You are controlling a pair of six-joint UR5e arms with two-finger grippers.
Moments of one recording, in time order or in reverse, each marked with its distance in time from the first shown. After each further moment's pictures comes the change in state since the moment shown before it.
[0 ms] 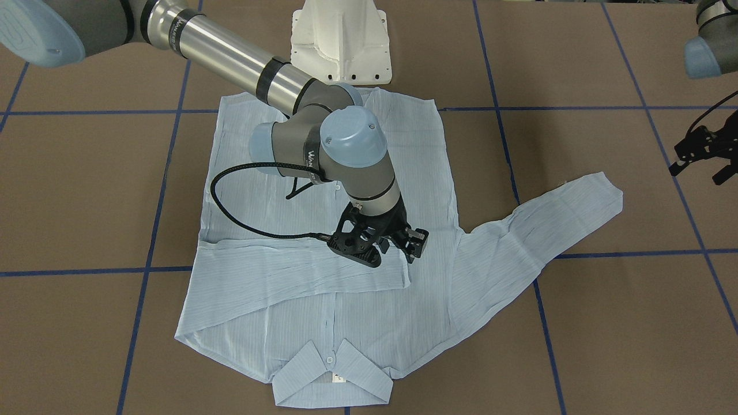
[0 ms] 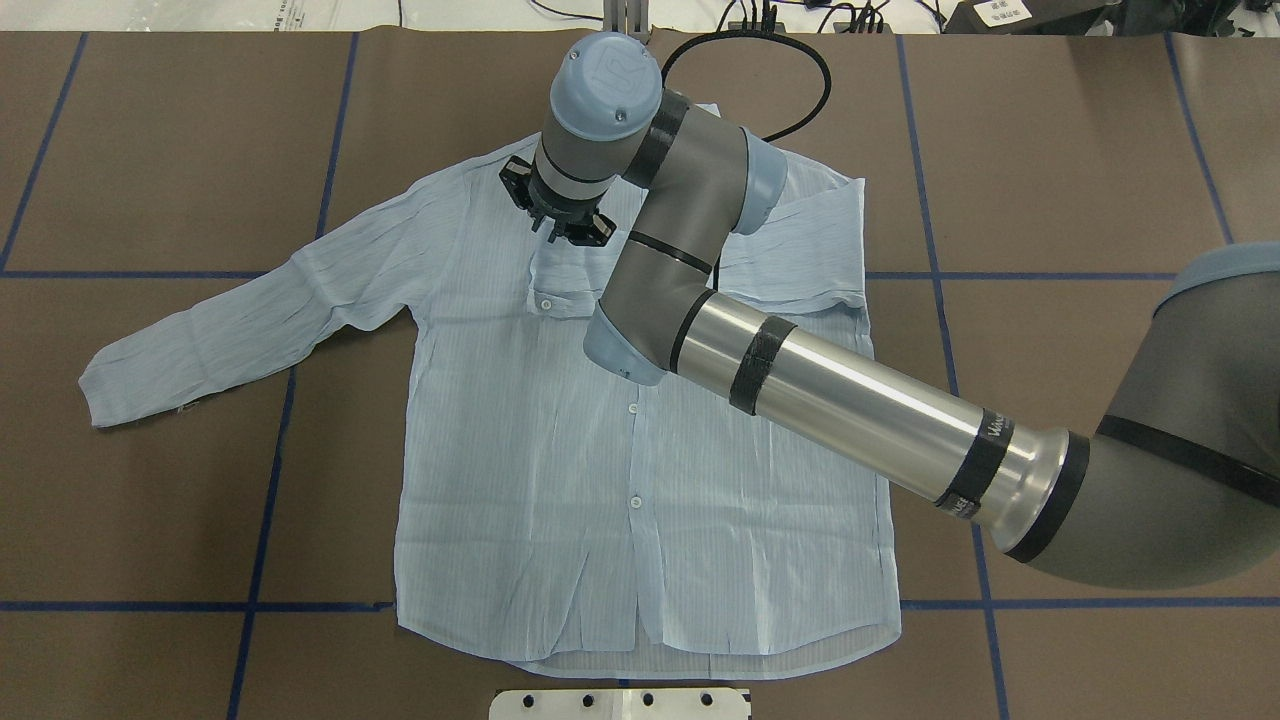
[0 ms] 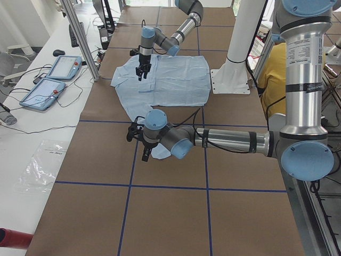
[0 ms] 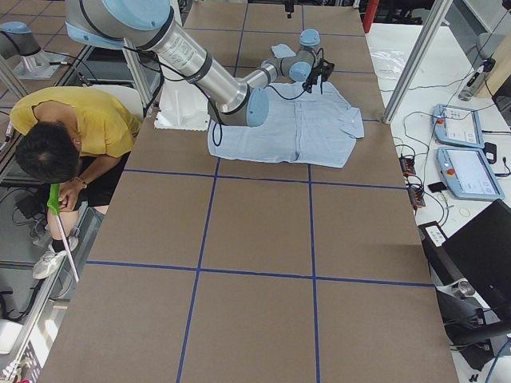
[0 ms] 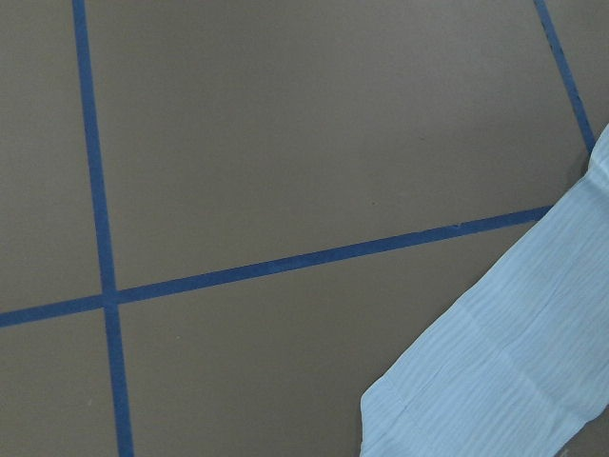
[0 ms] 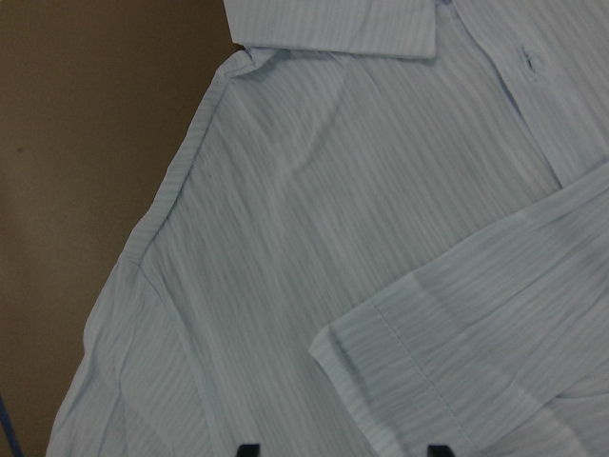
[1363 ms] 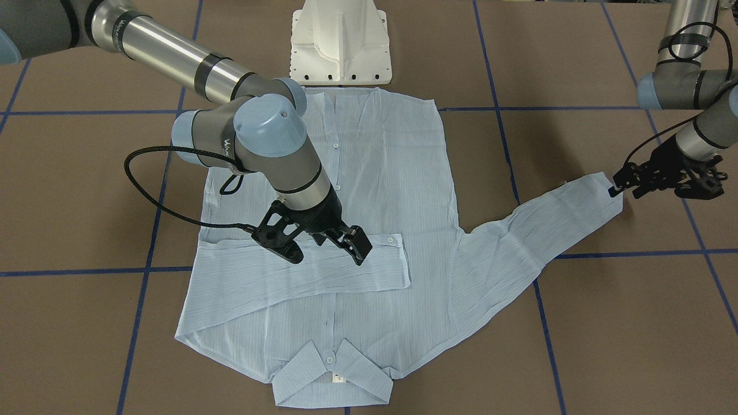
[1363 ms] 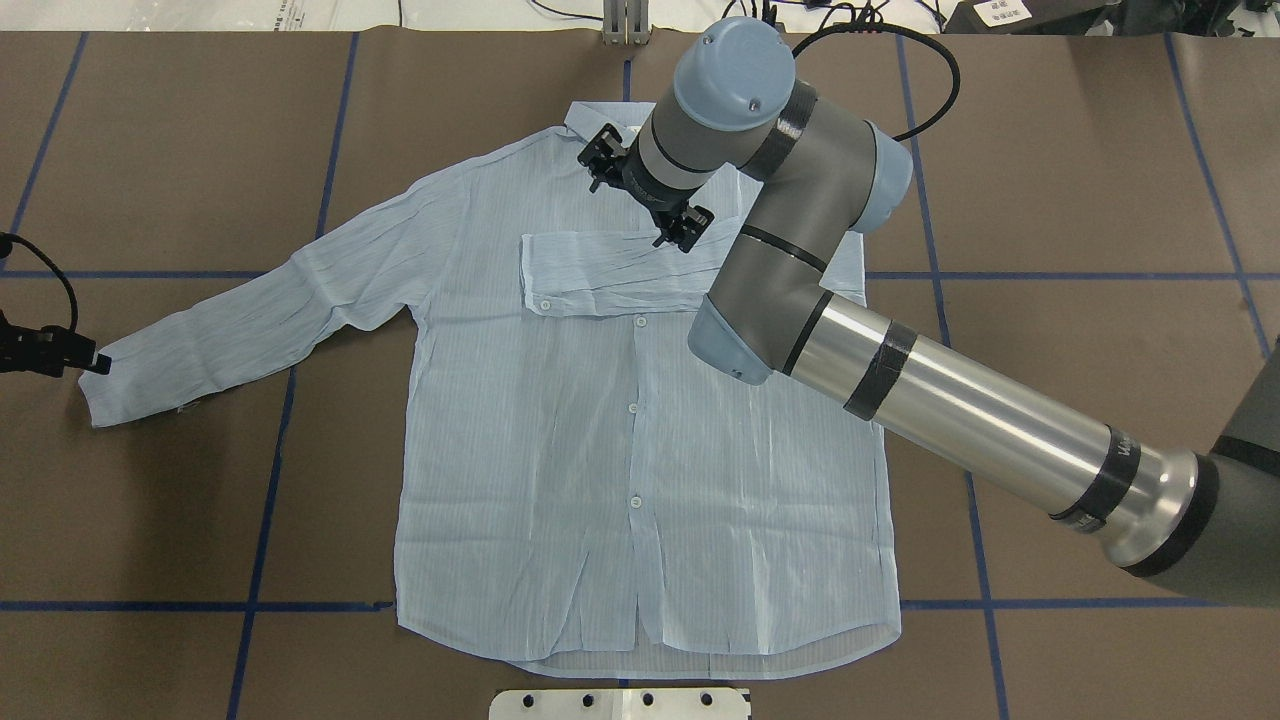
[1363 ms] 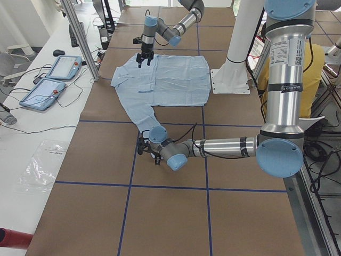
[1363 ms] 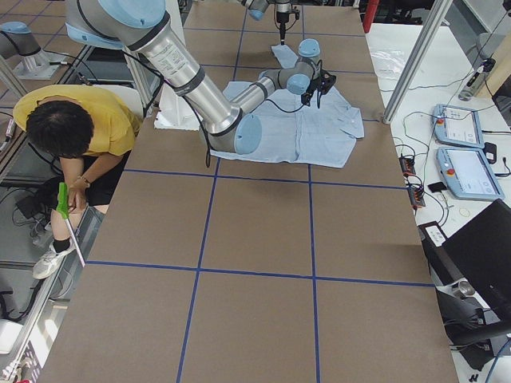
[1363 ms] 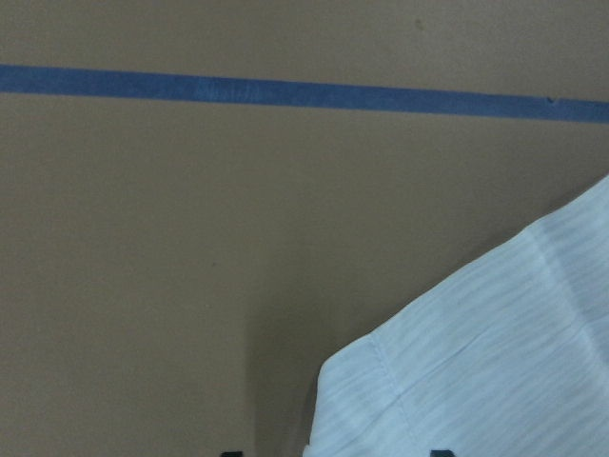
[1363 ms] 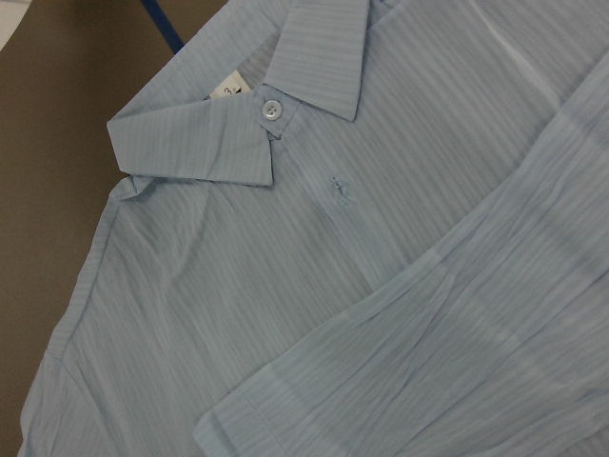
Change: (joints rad) left arm 0.212 -0.061 0.219 -0.199 0.022 -0.320; right arm 0.063 -0.231 0.290 -0.073 0.031 0.043
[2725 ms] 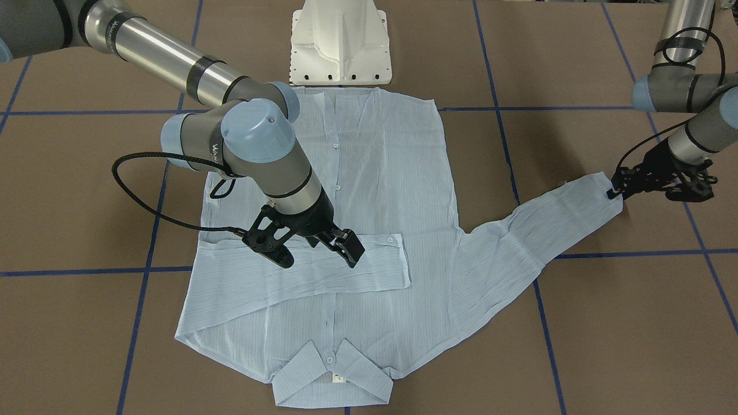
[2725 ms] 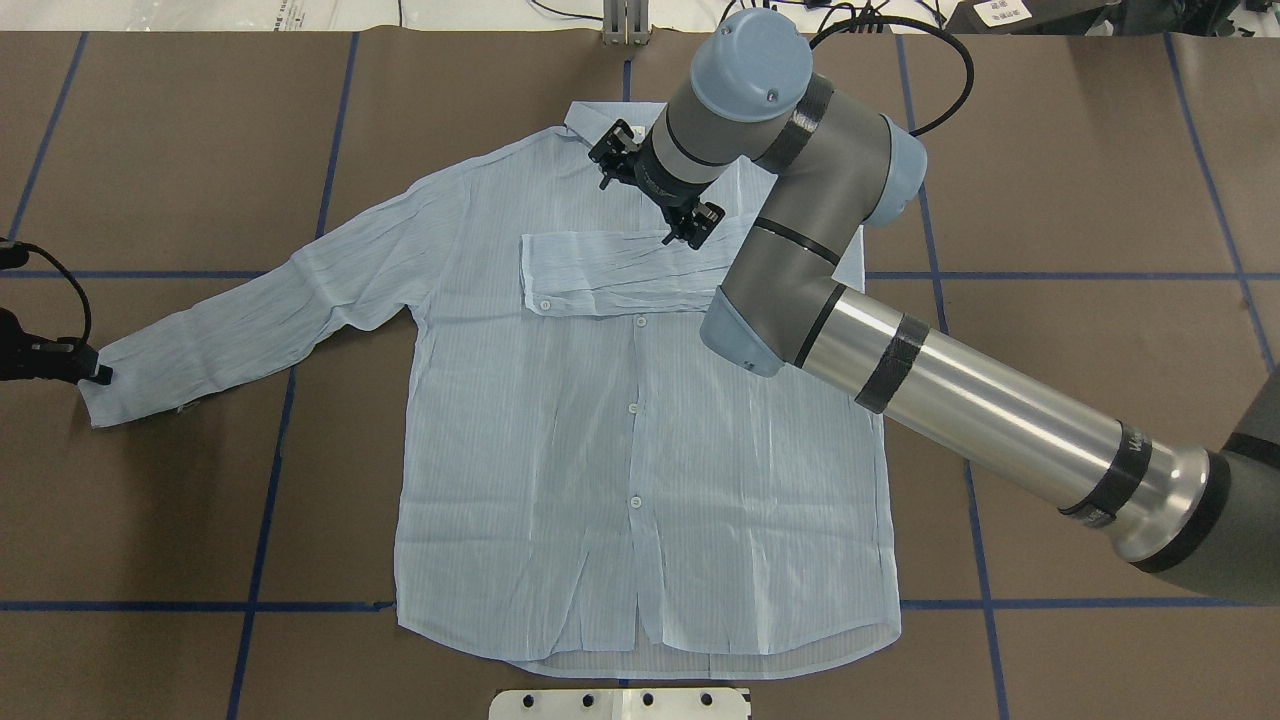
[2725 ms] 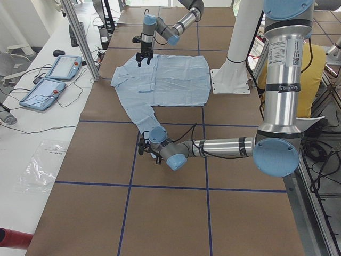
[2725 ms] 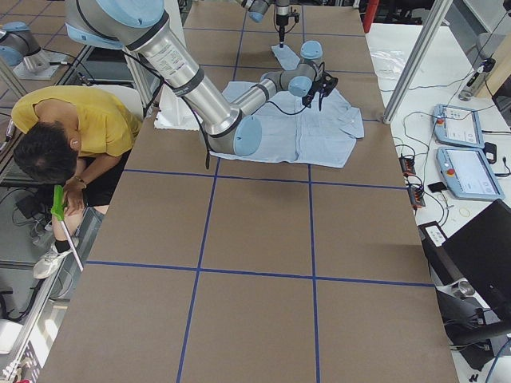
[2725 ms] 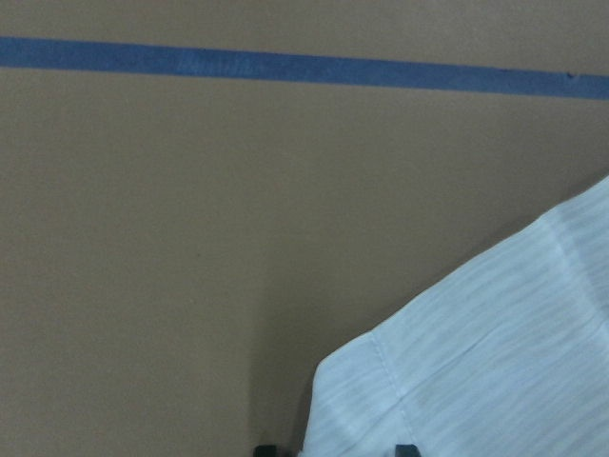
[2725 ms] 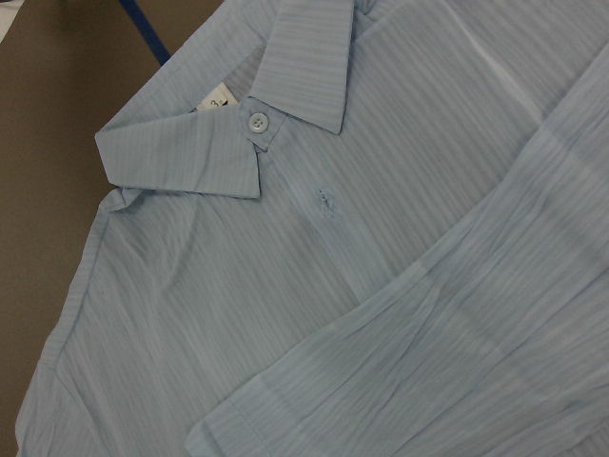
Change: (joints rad) left arm 0.023 -0.008 0.012 0.003 -0.002 -0.008; right arm 0.013 -0.012 0.002 0.009 0.021 0.001
